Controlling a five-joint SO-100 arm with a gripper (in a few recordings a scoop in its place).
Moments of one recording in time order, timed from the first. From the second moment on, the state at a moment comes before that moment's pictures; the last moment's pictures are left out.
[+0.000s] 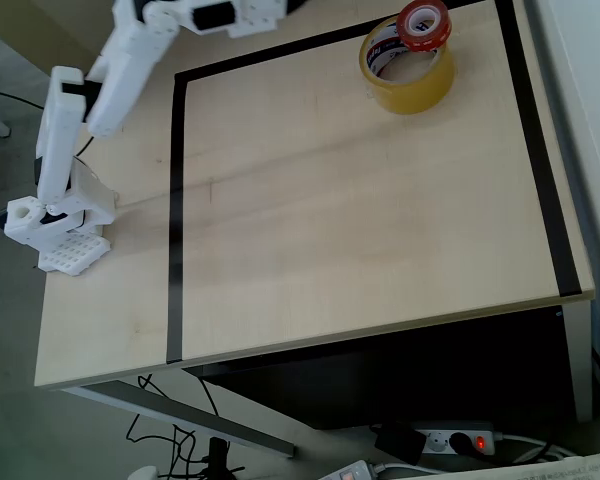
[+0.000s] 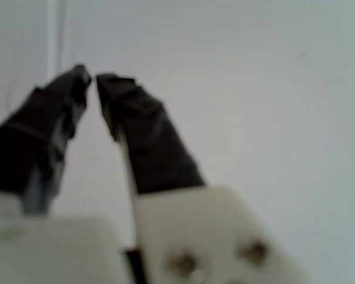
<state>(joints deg) -11.1 43.2 11.3 46.8 -6.5</state>
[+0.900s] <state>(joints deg) -14.0 27.1 10.9 29.8 -6.4</state>
